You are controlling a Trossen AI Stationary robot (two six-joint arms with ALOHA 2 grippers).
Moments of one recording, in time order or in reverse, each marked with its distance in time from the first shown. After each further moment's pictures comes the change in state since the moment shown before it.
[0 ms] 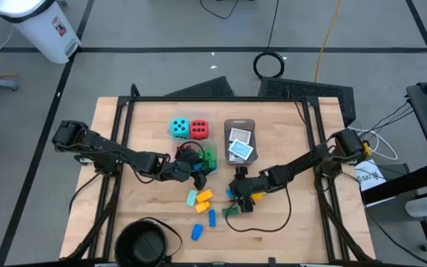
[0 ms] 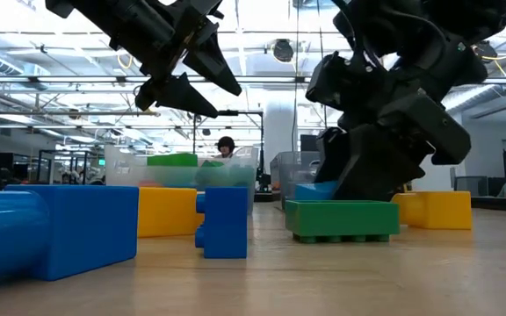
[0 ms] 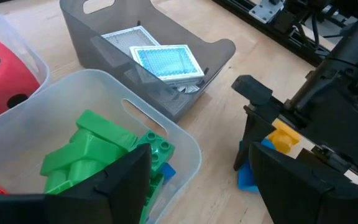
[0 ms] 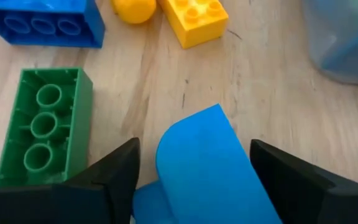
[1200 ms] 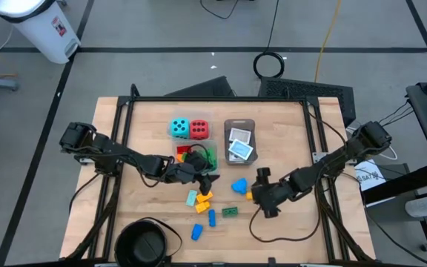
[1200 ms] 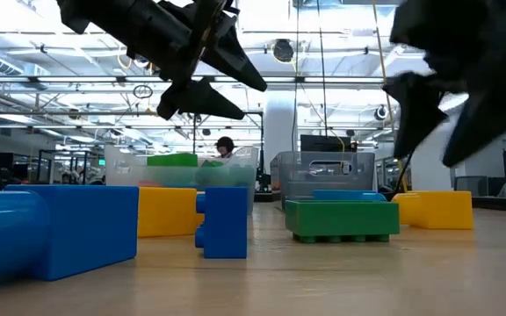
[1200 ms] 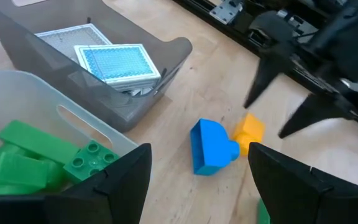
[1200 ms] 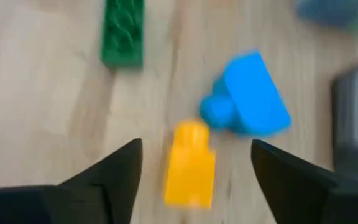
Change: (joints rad) left arm -0.001 0.092 0.000 0.209 0.097 0.052; right arm 0.198 -0.312 -0.002 -0.504 0.126 0.183
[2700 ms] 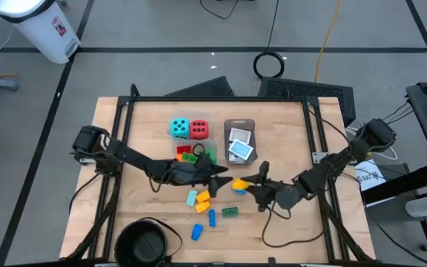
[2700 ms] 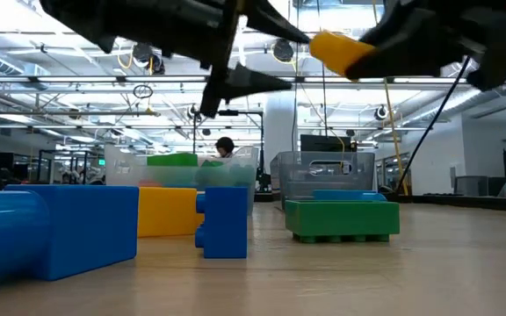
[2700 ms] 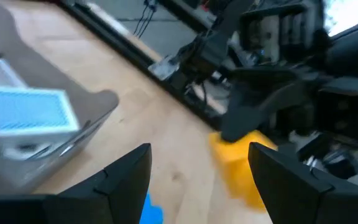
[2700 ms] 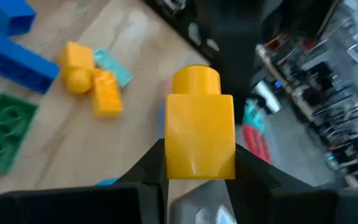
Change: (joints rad) left arm 0.003 0.155 0.006 0.506 0.052 -0.007; right arm 0.061 -0.072 -0.165 0.724 0.505 -0.730
